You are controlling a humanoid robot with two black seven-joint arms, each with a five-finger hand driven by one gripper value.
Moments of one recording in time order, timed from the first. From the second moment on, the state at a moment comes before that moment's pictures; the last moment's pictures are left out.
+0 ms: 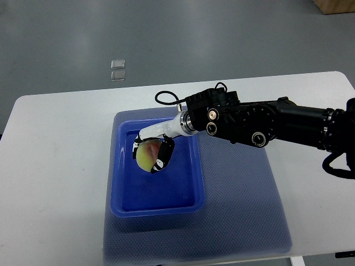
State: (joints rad) left arm -0.06 0.00 -0.09 -0.27 0.00 0.01 0.02; right arm 1.28 0.00 -0.08 0.86 -1.01 0.39 0.07
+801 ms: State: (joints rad) left arm -0.06 0.00 -0.09 -0.26 0.00 0.01 0.02; right arm 1.30 0.00 -0.02 0.85 -1.00 0.38 0.06
